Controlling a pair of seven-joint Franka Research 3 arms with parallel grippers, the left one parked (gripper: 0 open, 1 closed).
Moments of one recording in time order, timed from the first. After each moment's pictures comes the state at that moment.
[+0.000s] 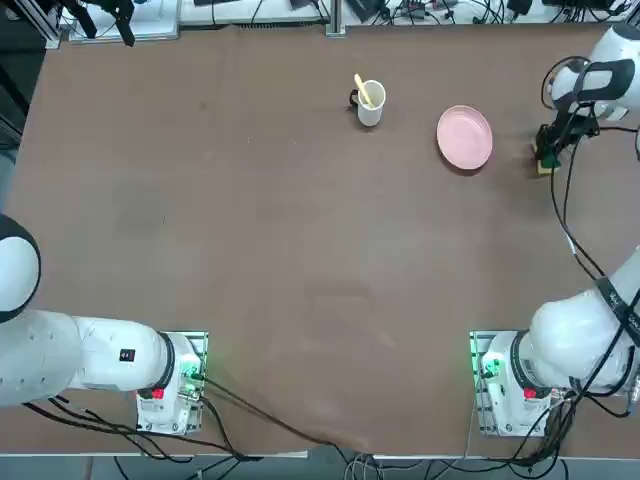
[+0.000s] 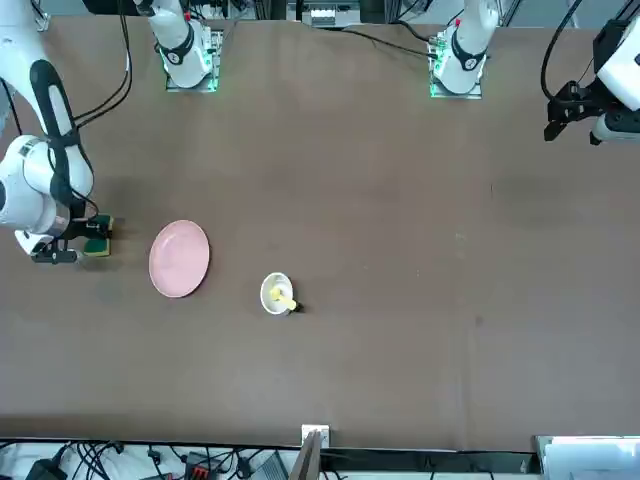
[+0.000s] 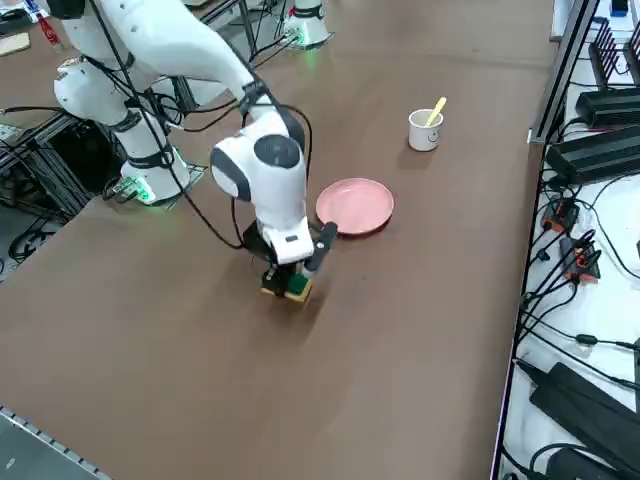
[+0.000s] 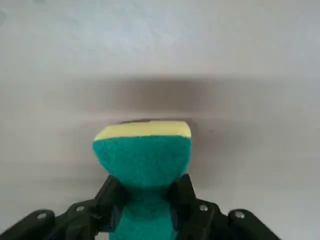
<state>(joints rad) -0.28 0.46 -0.07 -1.98 -0.08 2.32 -0.28</state>
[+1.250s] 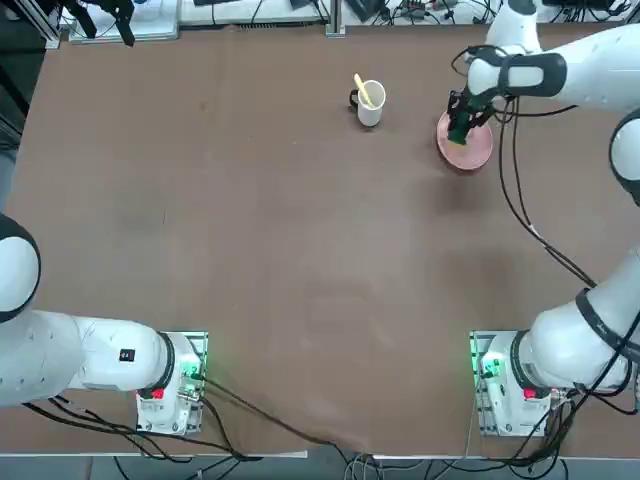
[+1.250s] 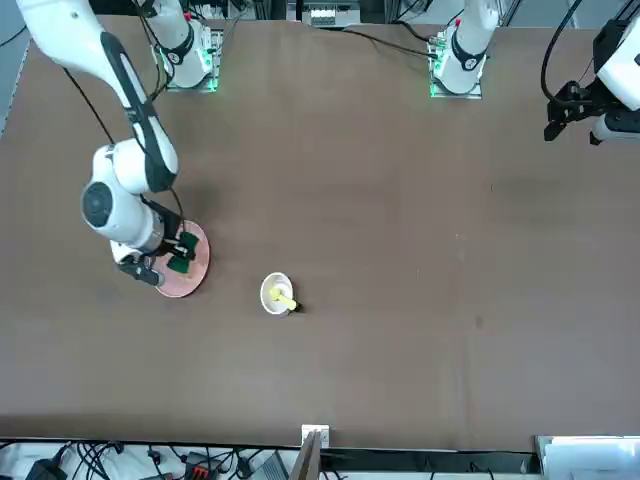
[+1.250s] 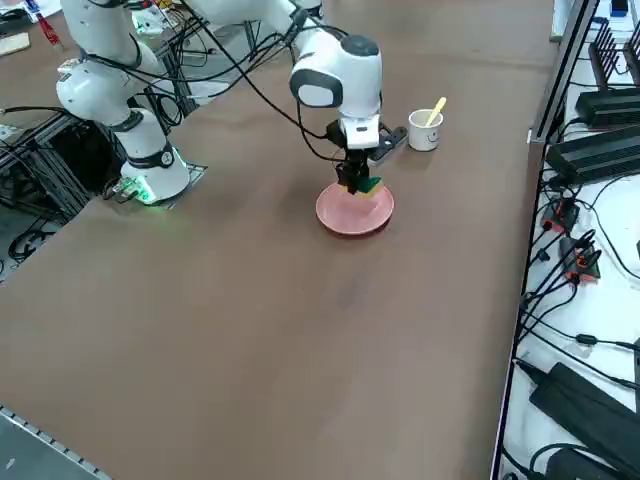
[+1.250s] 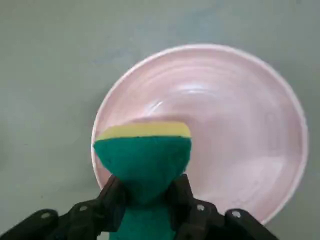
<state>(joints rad) -0.12 0.48 0.28 -1.98 -0.07 2.38 0.52</state>
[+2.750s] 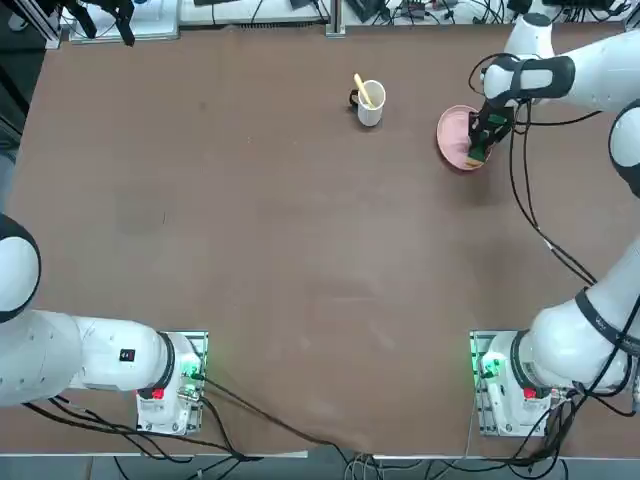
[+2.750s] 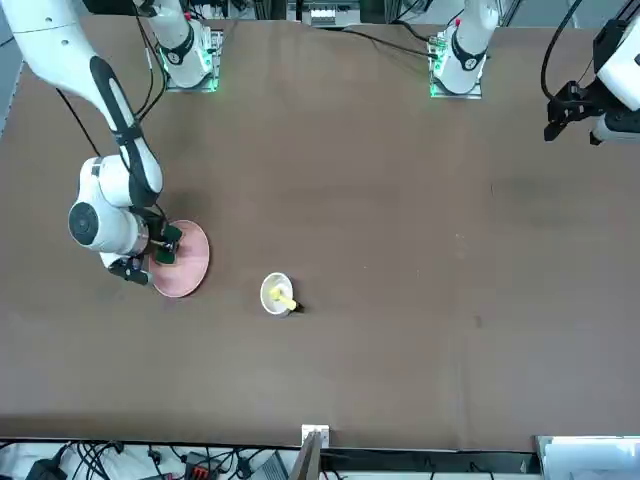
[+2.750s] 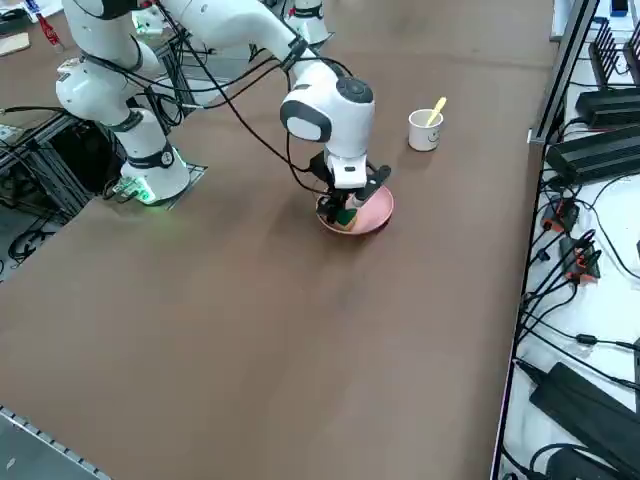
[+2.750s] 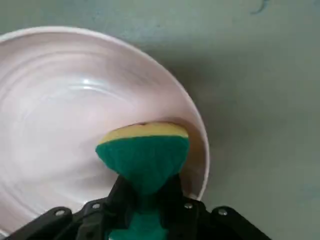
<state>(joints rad) -0.17 0.51 0.19 -1.97 -0.08 2.27 0.31</state>
